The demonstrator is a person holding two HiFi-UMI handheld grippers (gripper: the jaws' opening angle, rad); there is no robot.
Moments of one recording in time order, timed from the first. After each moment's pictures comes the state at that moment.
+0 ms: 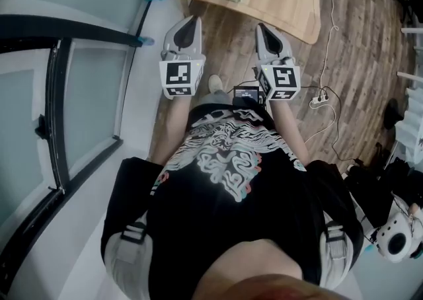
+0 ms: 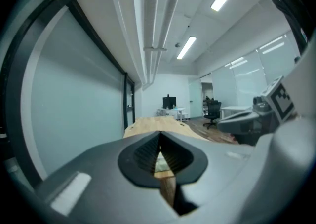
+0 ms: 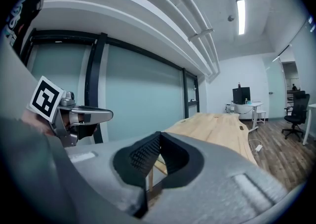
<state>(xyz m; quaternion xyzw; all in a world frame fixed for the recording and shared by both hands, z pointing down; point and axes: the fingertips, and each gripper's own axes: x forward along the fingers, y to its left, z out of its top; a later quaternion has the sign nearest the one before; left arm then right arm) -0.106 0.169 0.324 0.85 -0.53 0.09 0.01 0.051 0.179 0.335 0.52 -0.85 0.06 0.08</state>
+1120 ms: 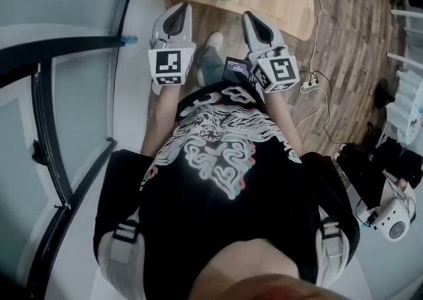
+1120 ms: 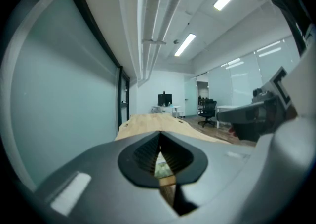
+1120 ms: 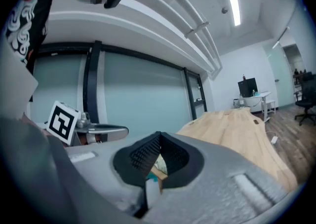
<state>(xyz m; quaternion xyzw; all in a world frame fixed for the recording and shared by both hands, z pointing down) -0.107 0.082 0.360 0.86 -0.49 0.10 0.02 0.030 0.111 0.340 0.50 -0.86 0.10 0.02</state>
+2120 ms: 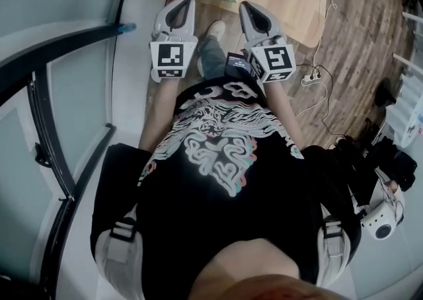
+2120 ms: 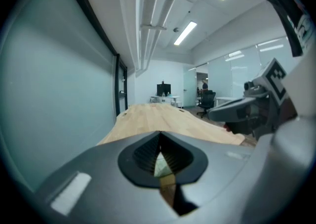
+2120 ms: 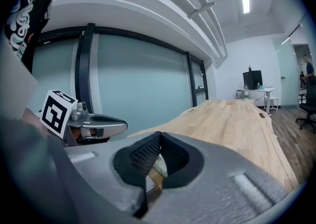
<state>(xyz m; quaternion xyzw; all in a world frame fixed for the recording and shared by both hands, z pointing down) -0.097 0.016 0.420 0.87 -0.48 0.15 0.05 0.021 0.029 0.403 0.48 -0.87 0.12 0.10</state>
